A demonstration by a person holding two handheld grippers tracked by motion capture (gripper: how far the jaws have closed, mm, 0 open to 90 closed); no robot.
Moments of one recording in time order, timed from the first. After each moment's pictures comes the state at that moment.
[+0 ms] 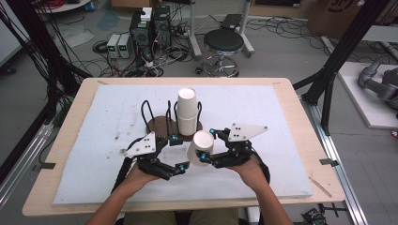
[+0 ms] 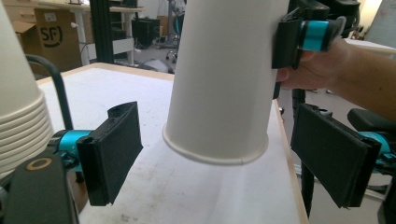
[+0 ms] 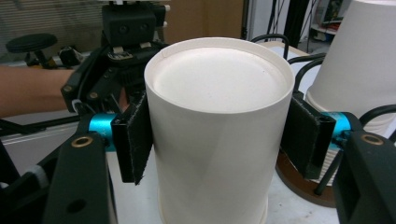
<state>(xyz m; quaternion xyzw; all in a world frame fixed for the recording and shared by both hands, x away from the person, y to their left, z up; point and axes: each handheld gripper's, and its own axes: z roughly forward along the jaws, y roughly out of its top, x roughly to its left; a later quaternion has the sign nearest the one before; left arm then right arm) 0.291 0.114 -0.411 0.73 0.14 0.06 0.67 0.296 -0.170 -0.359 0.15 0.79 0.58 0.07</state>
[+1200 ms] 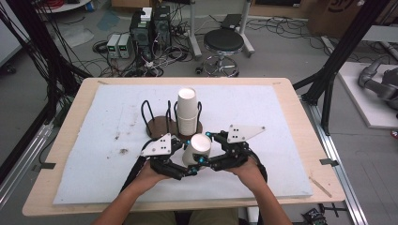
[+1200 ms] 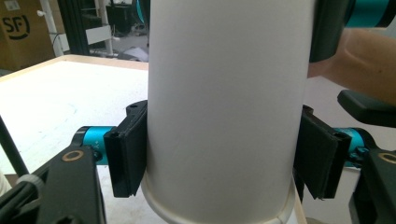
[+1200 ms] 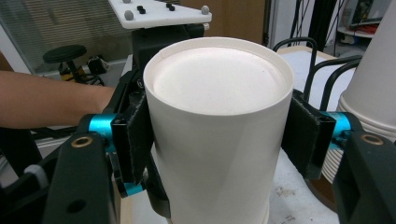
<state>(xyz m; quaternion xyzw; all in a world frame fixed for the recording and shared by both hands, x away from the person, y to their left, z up) 0.296 0.085 -0.413 0.76 0.10 0.04 0.64 0.296 -0.165 -0.364 0.13 0.79 0.60 0.03</state>
